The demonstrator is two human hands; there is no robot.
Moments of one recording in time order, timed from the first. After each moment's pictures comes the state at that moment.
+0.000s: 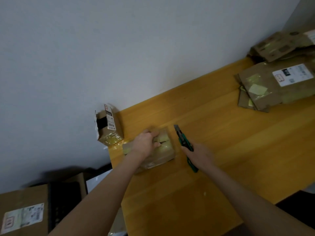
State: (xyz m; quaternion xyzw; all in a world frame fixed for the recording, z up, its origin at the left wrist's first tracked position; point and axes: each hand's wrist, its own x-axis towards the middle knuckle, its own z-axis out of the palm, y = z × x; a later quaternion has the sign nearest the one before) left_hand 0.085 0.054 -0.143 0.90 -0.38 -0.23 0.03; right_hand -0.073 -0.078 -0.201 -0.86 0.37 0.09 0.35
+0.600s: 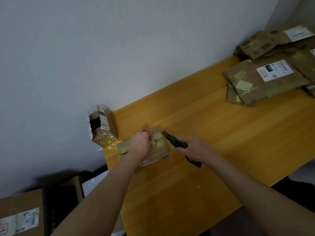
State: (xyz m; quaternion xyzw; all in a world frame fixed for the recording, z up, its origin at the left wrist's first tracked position) left_hand 0.076 0.049 -0.155 0.91 -0.36 -0.21 0.02; right_hand -0.084 -0.090 -0.149 -0.90 0.26 0.15 0.31
